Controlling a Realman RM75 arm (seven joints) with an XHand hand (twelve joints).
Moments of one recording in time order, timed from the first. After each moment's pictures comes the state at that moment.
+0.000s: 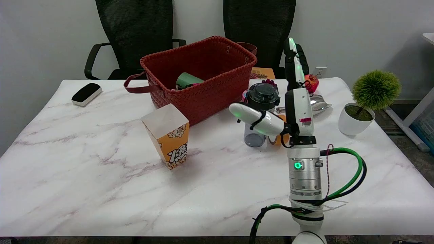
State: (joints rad) arm -0.05 -1.19 -2.31 1.52 0.95 1.42 0.11
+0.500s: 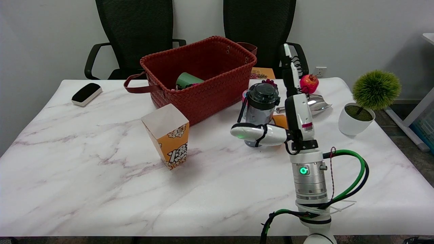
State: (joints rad) arm -0.07 -1.11 -2.33 1.50 0.93 1.43 0.25
